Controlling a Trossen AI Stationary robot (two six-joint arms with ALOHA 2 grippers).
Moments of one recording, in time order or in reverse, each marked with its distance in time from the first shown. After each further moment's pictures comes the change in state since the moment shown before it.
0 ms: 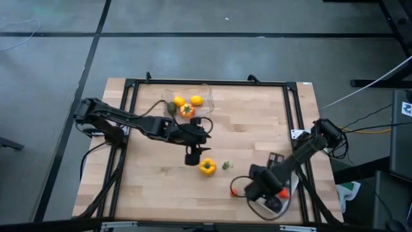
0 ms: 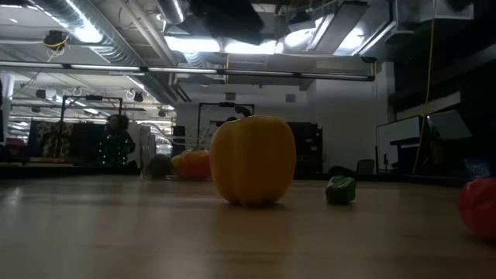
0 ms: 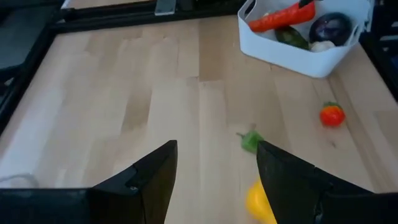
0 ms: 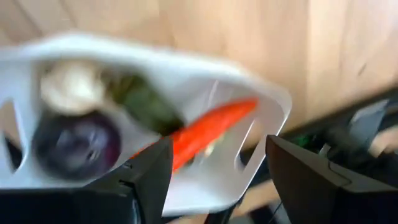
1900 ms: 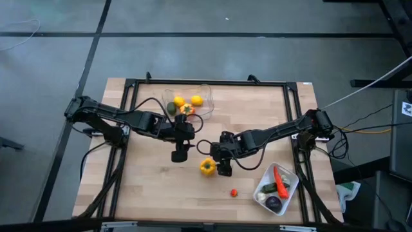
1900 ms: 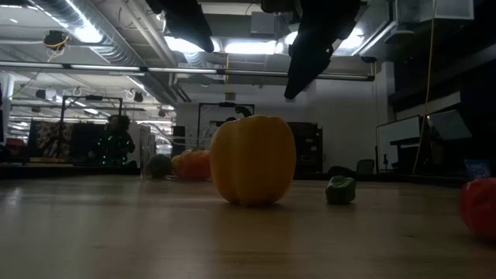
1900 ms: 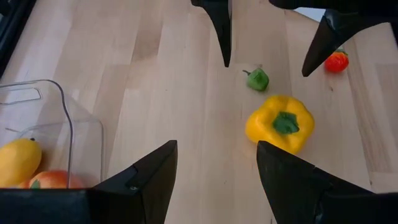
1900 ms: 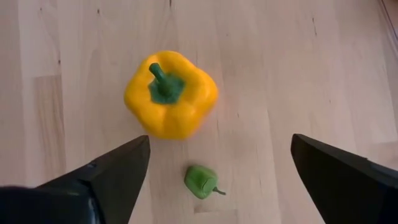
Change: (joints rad) left arm -0.002 -0.128 -0.002 -0.336 0.000 -0.139; right arm -0.398 0.000 0.000 0.752 0.221 -0.646
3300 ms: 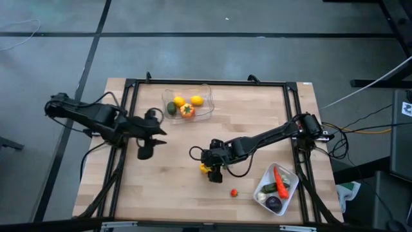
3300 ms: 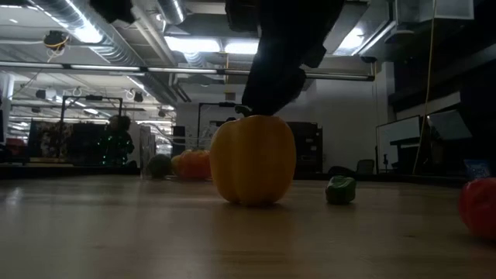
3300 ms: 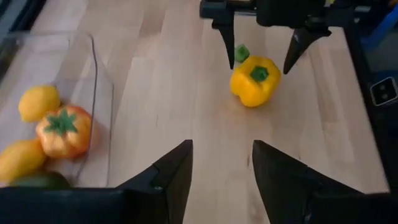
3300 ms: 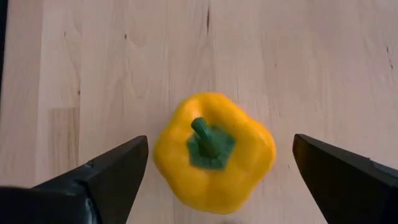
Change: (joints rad) left arm -0.101 -0.451 -0.188 -0.198 -0.004 -0.132; right arm 0.010 0.136 0.000 0.231 -0.056 -0.007
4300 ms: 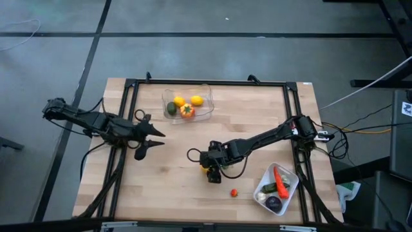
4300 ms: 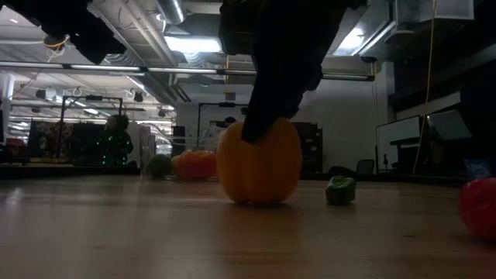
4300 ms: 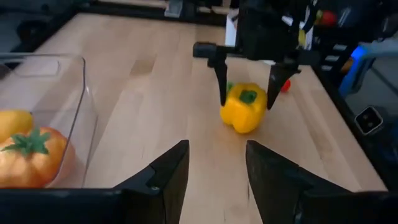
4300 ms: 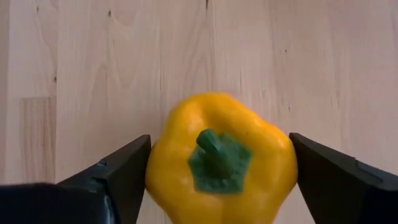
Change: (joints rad) left arm -0.012 -0.403 -0.535 0.479 -0.027 0.062; right arm -0.001 0.079 0.004 0.000 -0.025 -0.020
